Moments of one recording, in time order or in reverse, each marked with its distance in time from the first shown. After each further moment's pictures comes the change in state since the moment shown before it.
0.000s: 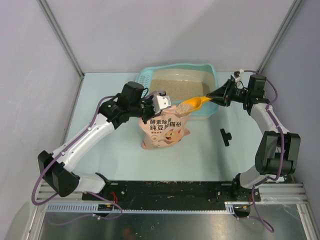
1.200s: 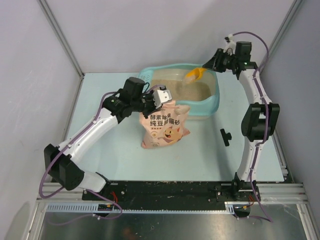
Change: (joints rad) left arm 0.045 0.094 0.049 0.042 -0.001 0.000; right arm 0.086 0.576 0.910 -0.298 0.420 -0.478
